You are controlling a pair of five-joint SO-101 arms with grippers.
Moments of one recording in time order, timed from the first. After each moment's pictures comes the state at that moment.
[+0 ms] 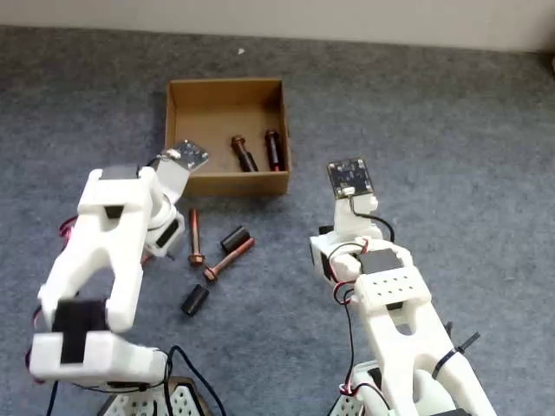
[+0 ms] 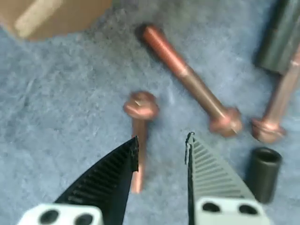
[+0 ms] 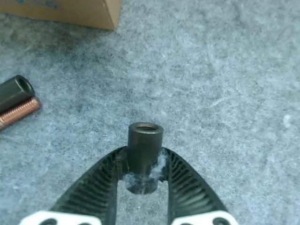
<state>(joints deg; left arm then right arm) -10.1 3.3 28.1 67.3 -30.8 -19.6 -35.2 61.9 38.5 2.6</state>
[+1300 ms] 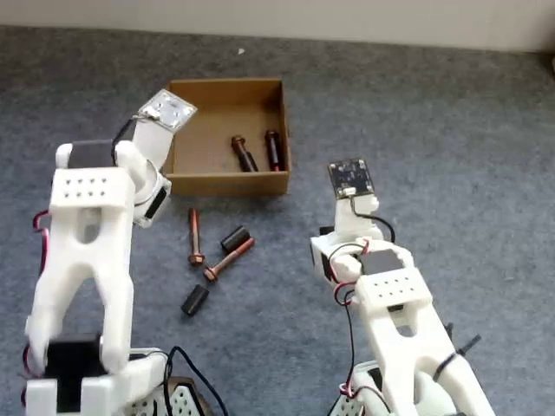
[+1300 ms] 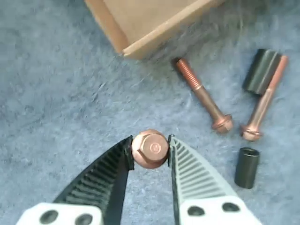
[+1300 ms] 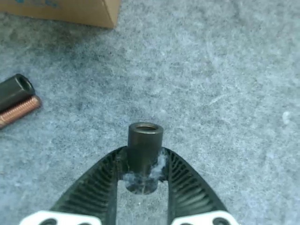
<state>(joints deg) -9.2 -13.8 17.8 80.9 -25.5 -19.6 -37.6 61.9 40.5 2.2</state>
